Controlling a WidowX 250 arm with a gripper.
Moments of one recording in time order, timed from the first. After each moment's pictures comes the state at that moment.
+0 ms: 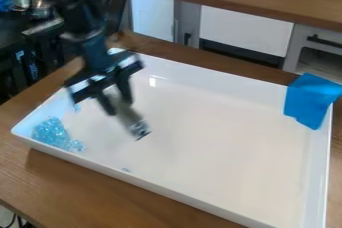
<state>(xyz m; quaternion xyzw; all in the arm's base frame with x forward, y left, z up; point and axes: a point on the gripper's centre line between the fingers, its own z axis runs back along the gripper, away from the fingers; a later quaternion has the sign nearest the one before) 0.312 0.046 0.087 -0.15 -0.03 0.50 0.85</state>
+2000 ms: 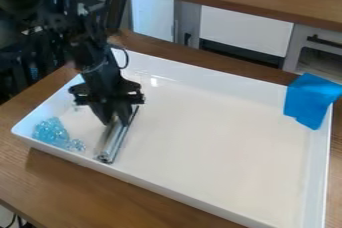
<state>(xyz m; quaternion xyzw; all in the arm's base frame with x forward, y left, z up) 0.314 0.083 0.048 -0.05 -0.15 0.18 0.97</state>
